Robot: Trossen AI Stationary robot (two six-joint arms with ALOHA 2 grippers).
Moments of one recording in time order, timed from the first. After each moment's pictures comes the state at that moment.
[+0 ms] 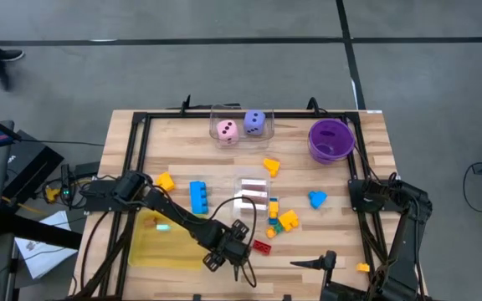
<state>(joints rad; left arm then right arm) -0.48 2.12 1.51 -0.68 -0.12 0.29 1.07 1.95 2.02 -0.98 1.23 0.67</state>
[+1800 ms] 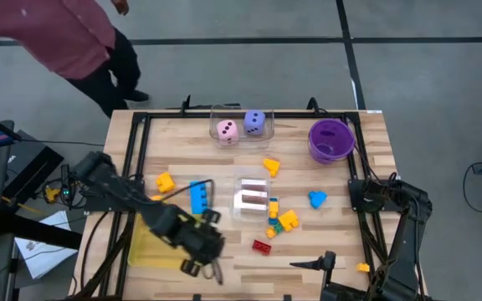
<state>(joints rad) -0.58 1.71 1.54 -0.94 -0.18 -0.18 1.07 1.95 2.02 -0.98 1.20 0.68</state>
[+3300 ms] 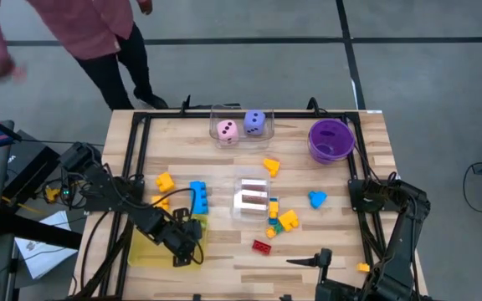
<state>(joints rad) -0.65 1.54 0.93 -0.60 -0.21 -0.75 1.04 1.95 2.02 -0.99 1.17 0.70</state>
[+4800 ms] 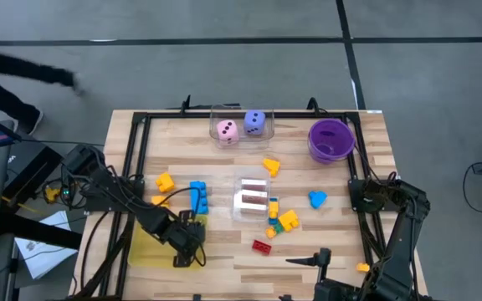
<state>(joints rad) -0.63 1.57 0.90 -0.51 -0.13 -0.60 1.04 1.95 2.02 -0.99 1.17 0.70</state>
